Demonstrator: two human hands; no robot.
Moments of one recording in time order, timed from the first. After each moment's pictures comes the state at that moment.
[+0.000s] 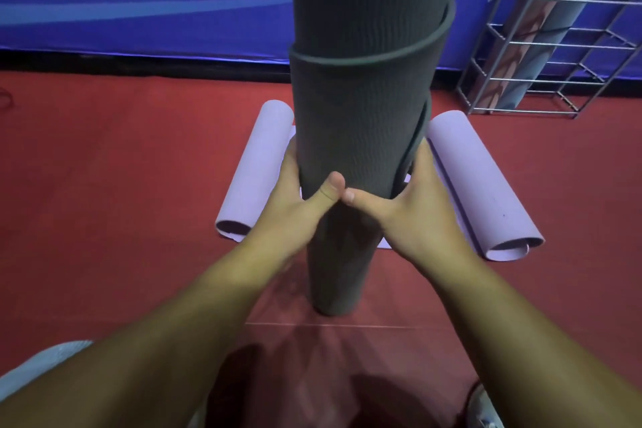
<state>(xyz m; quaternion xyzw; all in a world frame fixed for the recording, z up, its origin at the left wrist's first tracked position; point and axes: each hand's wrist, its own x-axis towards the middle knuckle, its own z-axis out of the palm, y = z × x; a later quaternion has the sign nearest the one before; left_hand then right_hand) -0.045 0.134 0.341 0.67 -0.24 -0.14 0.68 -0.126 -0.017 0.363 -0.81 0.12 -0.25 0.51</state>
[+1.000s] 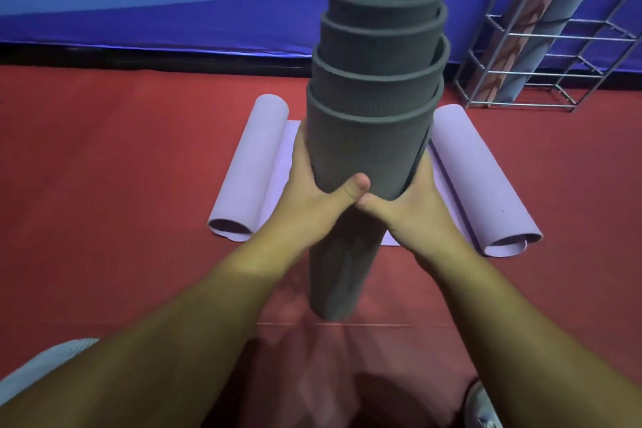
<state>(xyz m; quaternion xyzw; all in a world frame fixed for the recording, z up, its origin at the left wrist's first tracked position) -0.037 0.103 0.343 0.66 -0.27 -0.12 0.69 -0.113 -0.040 0.342 -0.79 0.12 -0.22 0.56</state>
